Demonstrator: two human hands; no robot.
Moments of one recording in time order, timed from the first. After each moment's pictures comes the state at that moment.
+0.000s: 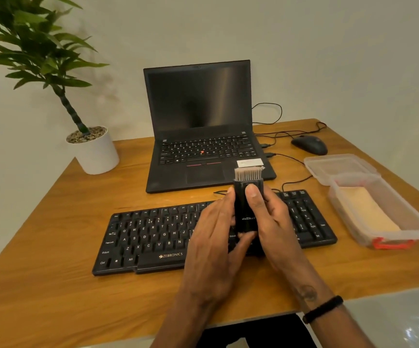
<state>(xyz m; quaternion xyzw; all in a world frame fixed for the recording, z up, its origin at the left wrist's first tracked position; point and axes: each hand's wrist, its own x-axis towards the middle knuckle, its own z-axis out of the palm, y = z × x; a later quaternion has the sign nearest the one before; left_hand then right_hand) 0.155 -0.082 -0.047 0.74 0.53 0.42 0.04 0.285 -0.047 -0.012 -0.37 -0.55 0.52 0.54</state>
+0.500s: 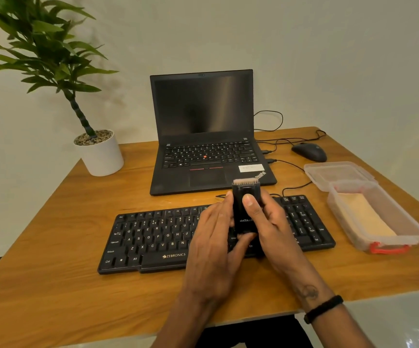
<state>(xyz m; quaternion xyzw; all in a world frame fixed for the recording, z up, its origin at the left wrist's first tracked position) 0.152 -0.083 -0.049 0.73 0.53 0.43 0.04 0.287 -0.046 -0.013 -0.35 -0.58 0.53 0.52</state>
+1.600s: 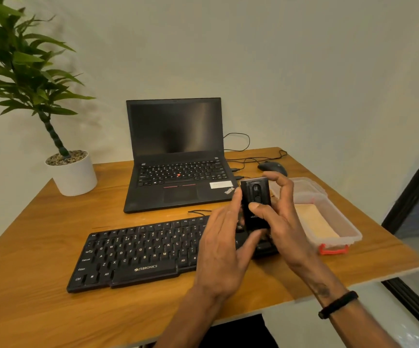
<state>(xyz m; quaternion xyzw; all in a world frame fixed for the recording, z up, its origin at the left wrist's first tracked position) 0.219 -0.081 -0.016 0.73 0.46 0.51 0.08 0.360 -0.064 0.031 -0.38 -0.61 0.42 0.55</state>
